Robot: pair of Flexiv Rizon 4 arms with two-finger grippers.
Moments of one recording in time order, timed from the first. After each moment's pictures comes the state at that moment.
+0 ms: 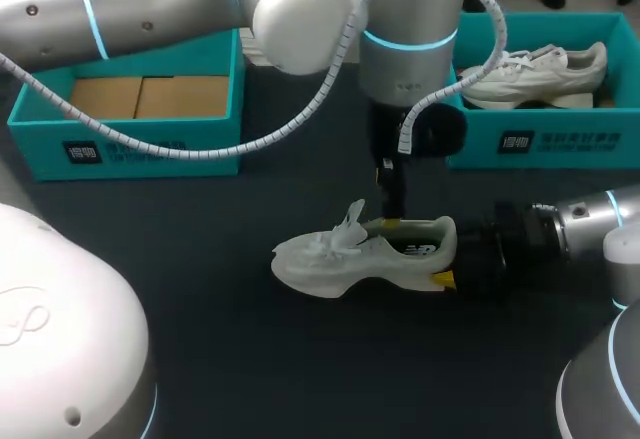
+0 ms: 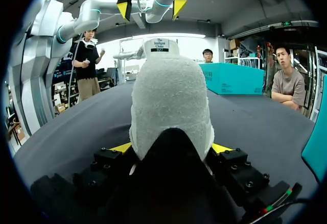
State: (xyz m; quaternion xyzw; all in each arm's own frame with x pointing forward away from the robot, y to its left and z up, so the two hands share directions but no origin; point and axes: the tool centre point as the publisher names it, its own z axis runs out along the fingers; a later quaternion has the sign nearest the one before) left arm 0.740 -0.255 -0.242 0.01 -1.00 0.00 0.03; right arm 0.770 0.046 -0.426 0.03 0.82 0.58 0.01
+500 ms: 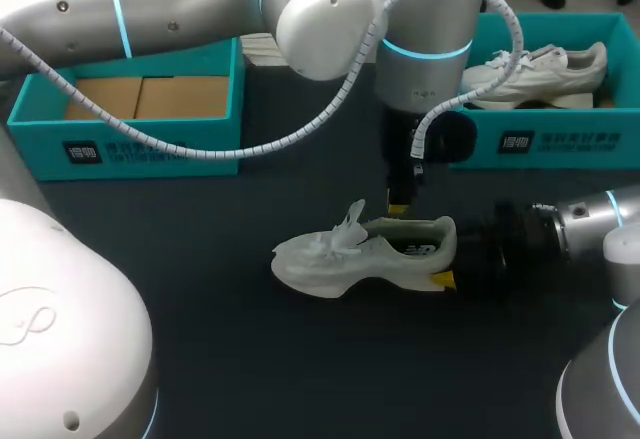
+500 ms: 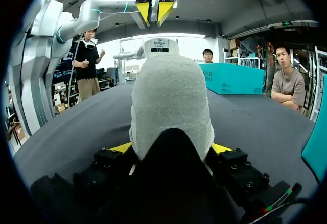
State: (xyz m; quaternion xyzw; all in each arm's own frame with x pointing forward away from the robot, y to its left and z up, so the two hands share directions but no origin) left arm 0.747 -0.268 -0.259 0.00 -1.00 -0.02 0.03; right arm 0.770 0.046 -0.426 0.03 0.82 0.58 0.01
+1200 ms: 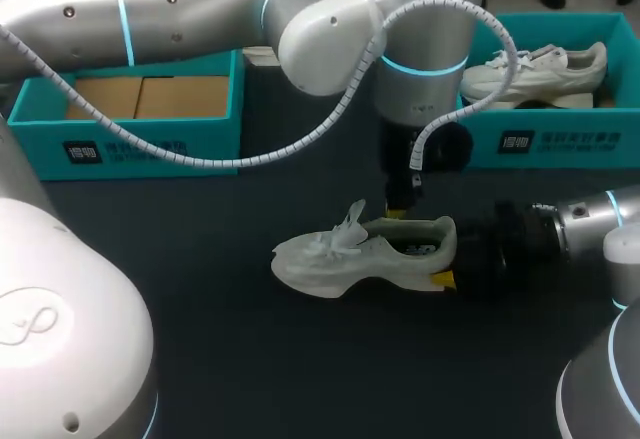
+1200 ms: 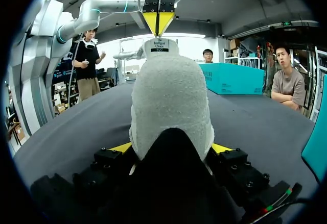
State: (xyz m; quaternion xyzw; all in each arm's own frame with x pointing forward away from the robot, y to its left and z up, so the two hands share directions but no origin) left arm 0.754 -0.269 -0.284 0.01 -1.00 -0.02 0.02; right arm 0.770 0.046 -0.426 0.03 0.82 0.58 0.01
